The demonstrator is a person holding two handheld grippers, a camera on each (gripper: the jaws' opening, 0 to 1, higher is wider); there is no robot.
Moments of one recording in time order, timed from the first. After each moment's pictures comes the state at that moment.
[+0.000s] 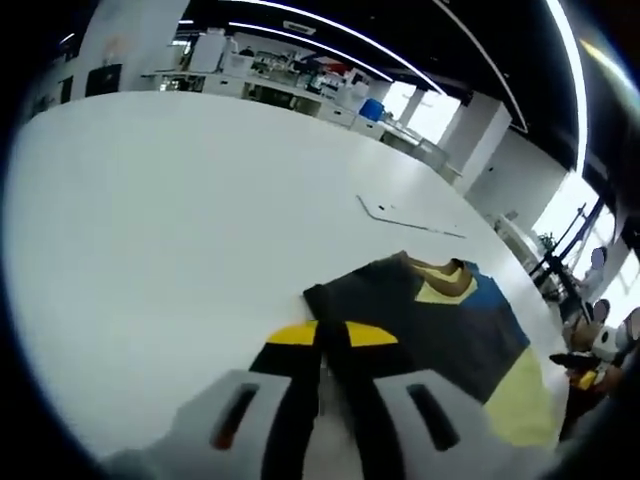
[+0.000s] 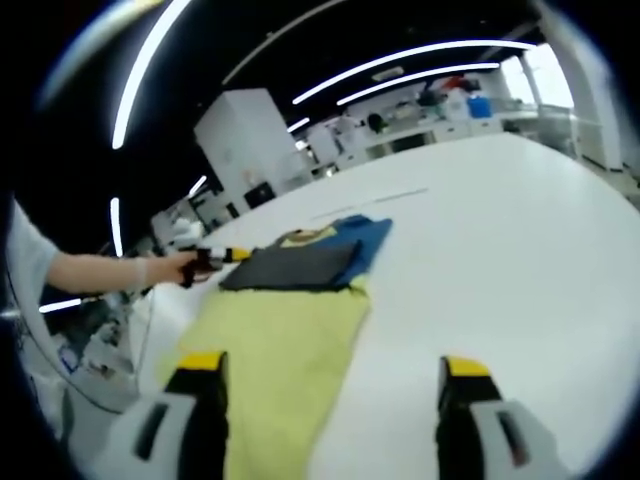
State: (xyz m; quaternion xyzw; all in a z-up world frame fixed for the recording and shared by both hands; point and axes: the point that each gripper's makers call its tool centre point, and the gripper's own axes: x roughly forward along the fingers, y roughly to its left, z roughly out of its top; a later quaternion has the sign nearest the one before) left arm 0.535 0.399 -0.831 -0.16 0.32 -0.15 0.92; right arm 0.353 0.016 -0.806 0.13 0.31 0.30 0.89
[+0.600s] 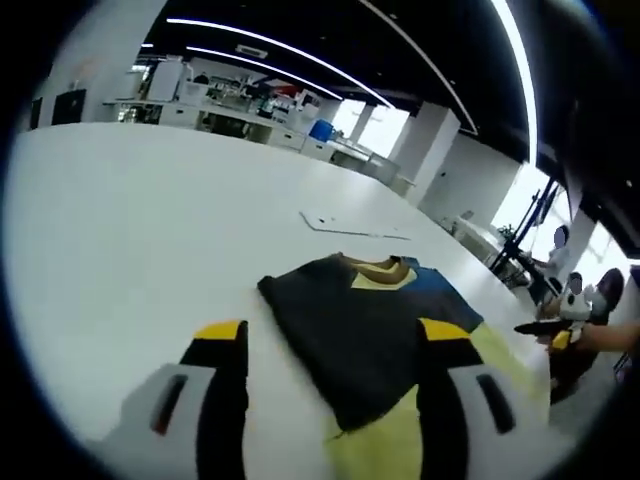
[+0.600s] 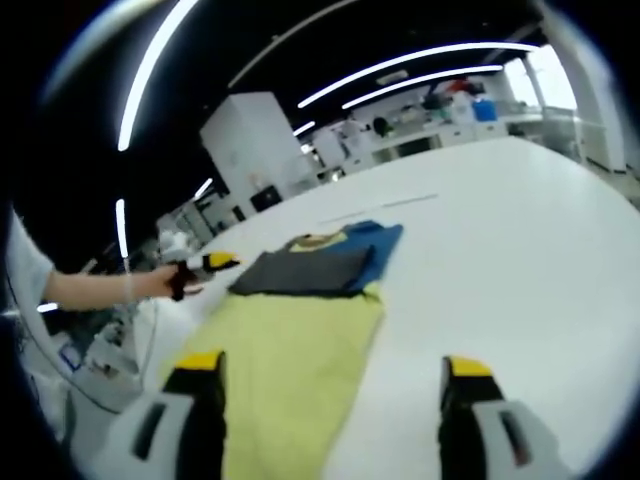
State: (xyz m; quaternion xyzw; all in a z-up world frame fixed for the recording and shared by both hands) left arm 0.483 0.386 -0.792 -0.15 0.25 -0.25 0.92; right arm 0.352 0.023 -0.797 0.14 0.30 0.31 0.89
